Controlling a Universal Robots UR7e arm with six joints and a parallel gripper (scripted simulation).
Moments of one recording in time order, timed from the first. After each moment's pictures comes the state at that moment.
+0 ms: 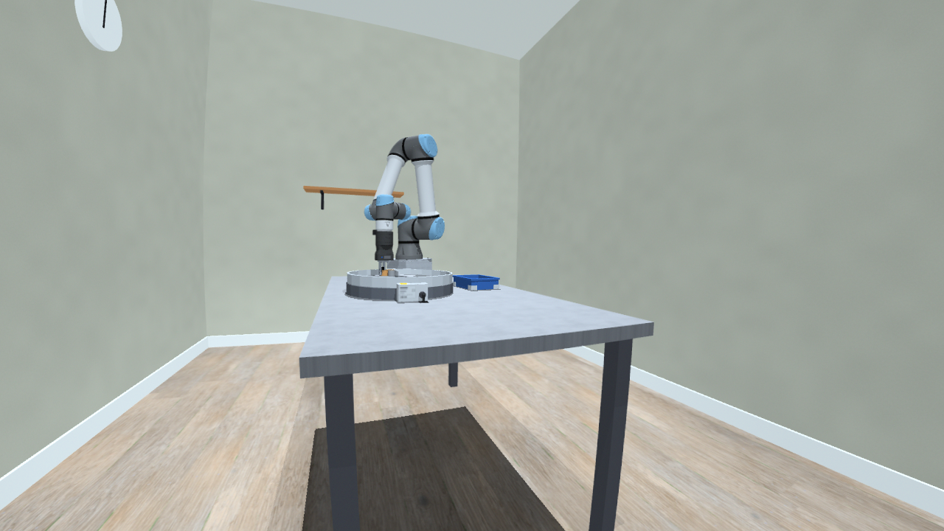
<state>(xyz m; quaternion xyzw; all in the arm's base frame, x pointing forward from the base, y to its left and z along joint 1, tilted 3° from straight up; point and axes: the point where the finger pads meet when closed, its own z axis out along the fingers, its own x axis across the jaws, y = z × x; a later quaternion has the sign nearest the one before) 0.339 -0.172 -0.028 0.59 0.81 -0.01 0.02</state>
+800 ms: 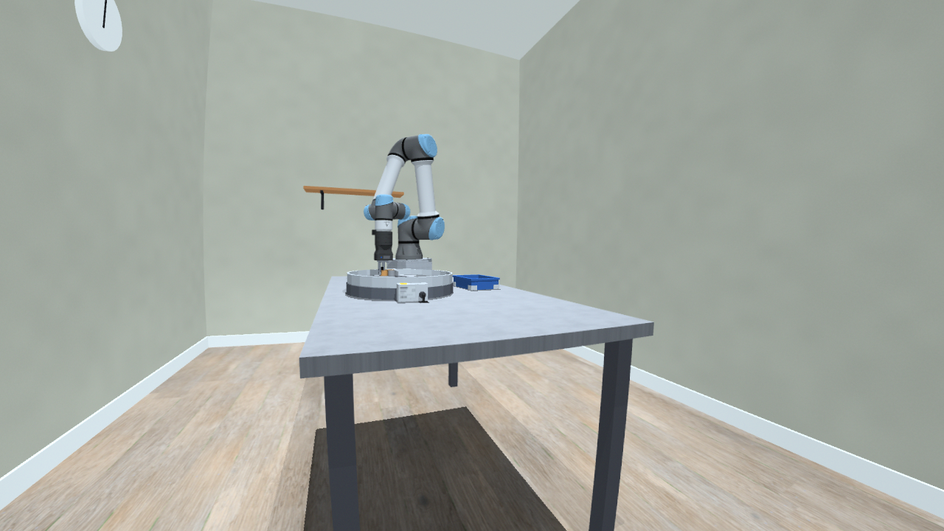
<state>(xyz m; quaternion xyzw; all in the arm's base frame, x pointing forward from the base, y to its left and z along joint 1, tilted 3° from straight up) 0.340 -0.175 -0.028 0.59 0.81 -0.01 0.02</state>
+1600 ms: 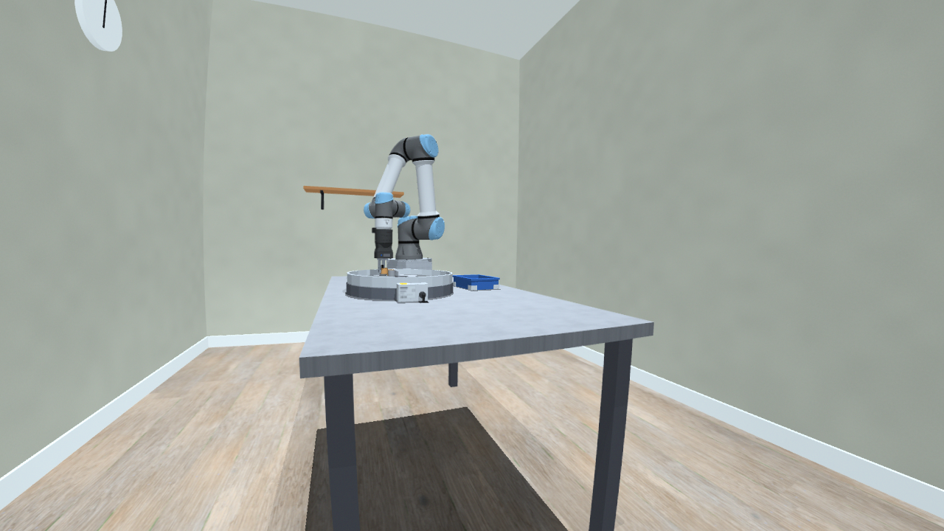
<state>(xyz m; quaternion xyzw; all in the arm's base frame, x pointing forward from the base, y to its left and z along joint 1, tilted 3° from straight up) 0.340 -0.174 -0.019 0.59 0.81 -0.01 0.02</state>
